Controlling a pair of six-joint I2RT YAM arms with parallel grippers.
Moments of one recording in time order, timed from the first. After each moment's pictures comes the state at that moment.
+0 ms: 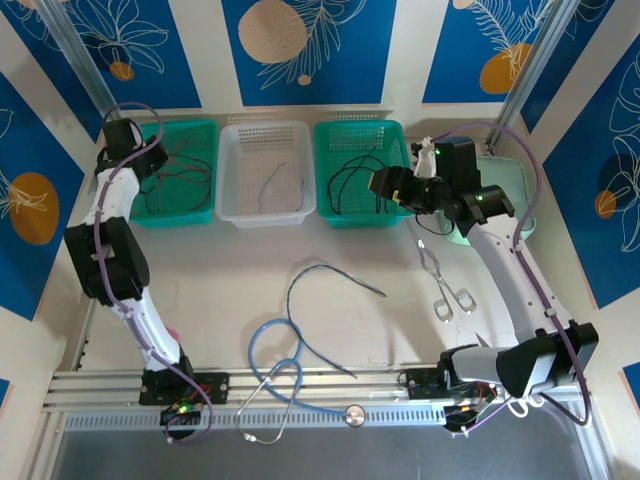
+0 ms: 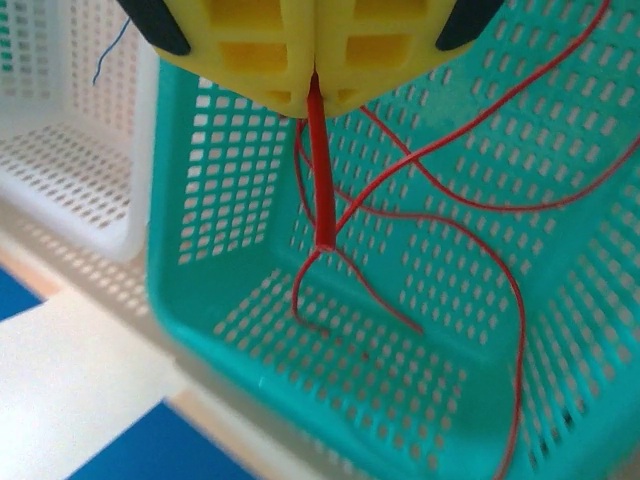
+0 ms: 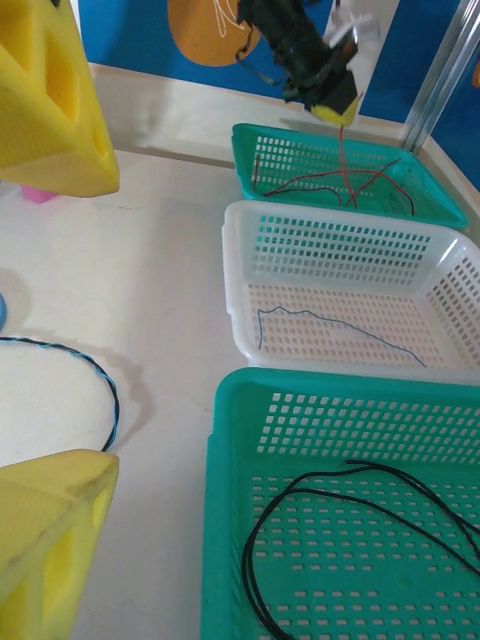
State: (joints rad) left arm 0.25 1.98 1.68 -0.37 0.26 -0.45; right arm 0.24 1.28 1.35 -0.73 -0.47 0.59
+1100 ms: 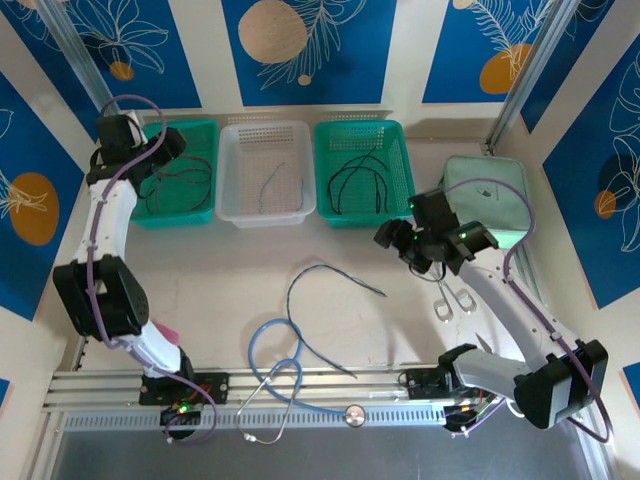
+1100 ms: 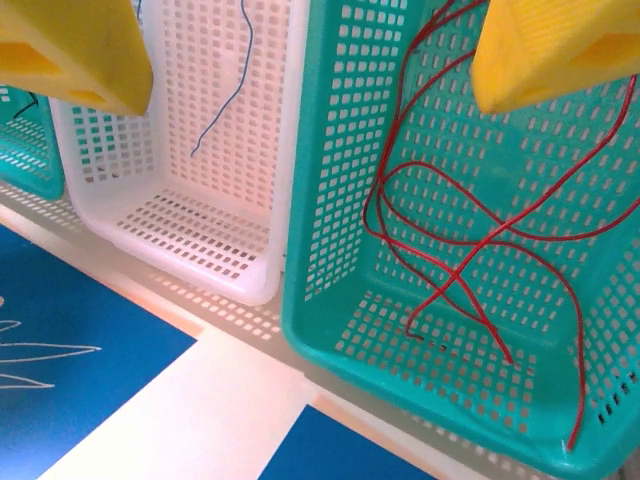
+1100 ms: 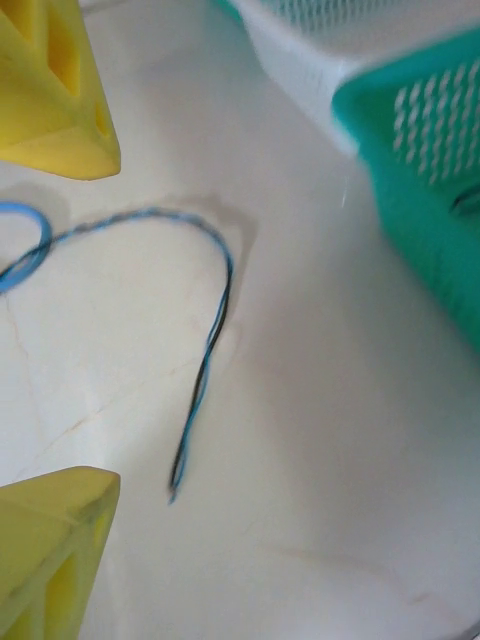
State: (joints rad) left arm 0.18 1.63 1.50 -0.42 0.25 -0.41; right arm 0.43 1.13 1.03 -0.94 -0.08 0.96
